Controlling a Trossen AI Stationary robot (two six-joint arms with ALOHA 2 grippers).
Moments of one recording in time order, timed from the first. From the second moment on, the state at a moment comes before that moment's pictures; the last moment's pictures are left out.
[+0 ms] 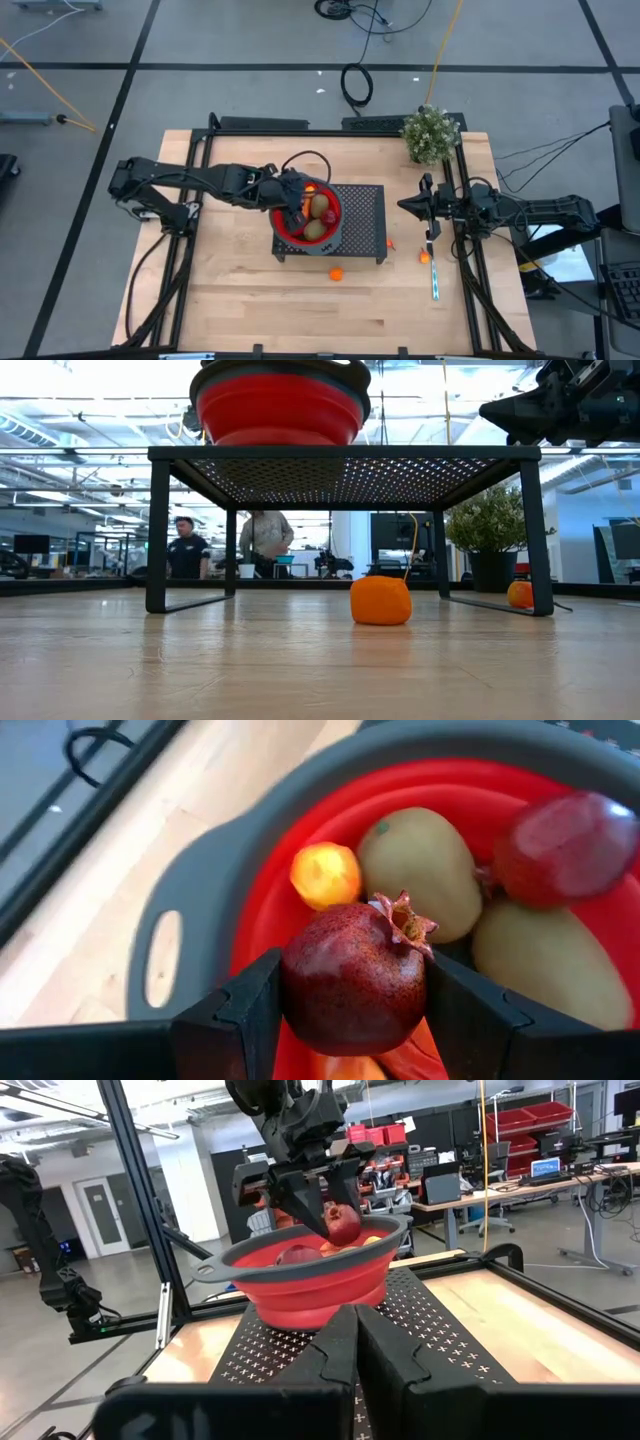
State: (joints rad) left arm -0.08 1.55 1.48 -0.95 -0.34 -0.49; right arm -0.02 0.31 0.12 0.32 0.00 0.20
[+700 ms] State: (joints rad) left arm -0.08 1.55 1.48 -0.95 -0.32 -0.49; right arm -0.02 0.31 0.12 0.35 0.00 0.20
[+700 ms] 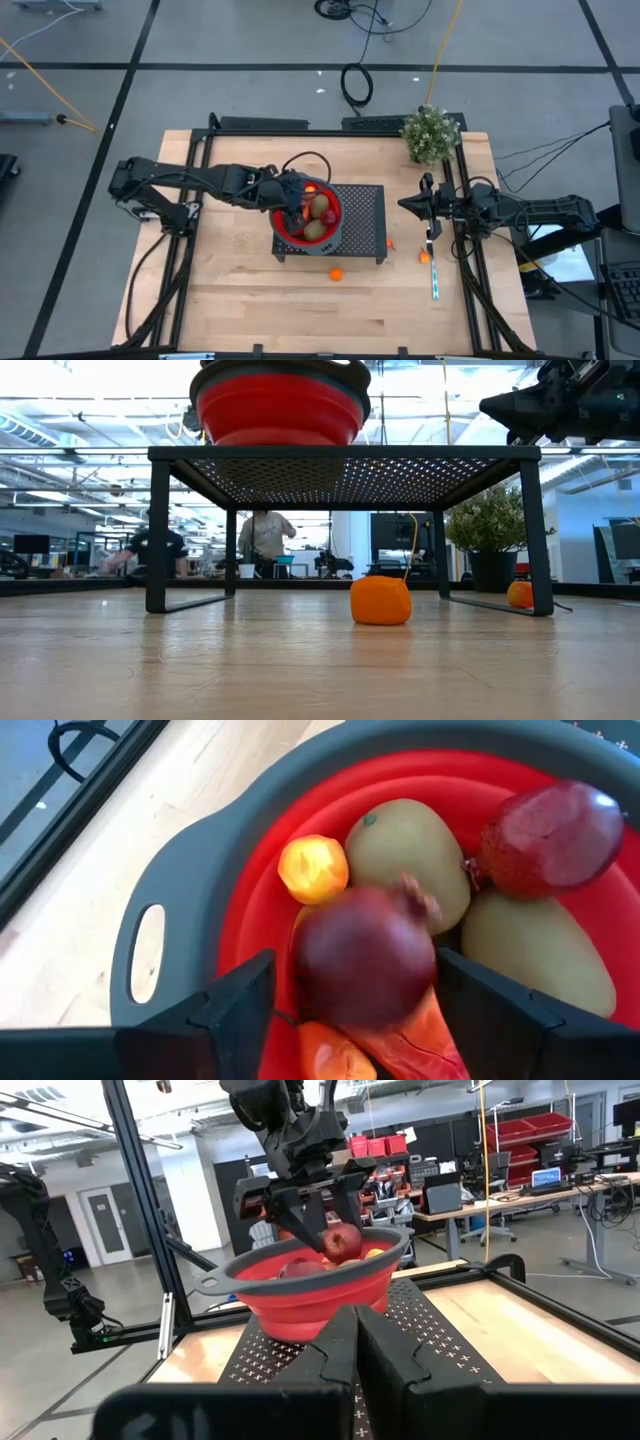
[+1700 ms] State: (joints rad) left arm -0.08 1.41 1.60 -1.05 -0.31 -0.57; right arm -0.02 0.31 0.12 0.36 0.00 0.20
